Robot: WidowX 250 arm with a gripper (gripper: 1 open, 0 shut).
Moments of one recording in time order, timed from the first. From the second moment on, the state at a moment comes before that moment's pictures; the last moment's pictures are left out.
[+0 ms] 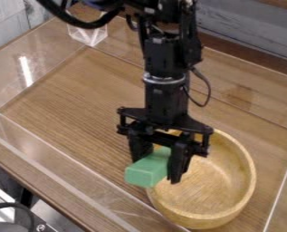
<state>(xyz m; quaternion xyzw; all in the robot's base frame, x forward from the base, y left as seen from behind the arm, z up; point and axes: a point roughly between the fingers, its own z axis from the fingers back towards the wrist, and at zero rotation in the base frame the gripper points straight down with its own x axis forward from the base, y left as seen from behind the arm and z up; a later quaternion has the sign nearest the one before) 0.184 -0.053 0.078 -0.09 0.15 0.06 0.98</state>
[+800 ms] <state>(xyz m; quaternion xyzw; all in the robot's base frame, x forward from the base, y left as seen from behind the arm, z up) 0.191 -0.055 0.092 -0.10 0.14 0.05 0.98</state>
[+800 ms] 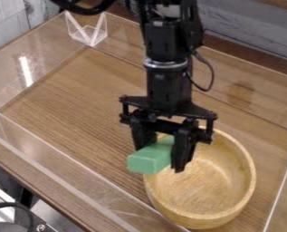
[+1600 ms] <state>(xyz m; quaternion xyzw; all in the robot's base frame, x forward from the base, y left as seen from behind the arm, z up) 0.201 -0.057 0.110 -0.11 0.12 0.03 0.99</state>
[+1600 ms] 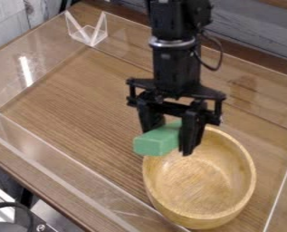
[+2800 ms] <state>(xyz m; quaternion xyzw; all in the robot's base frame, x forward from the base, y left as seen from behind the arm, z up) 0.206 -0.066 0.118 -0.11 0.09 0.02 0.99</state>
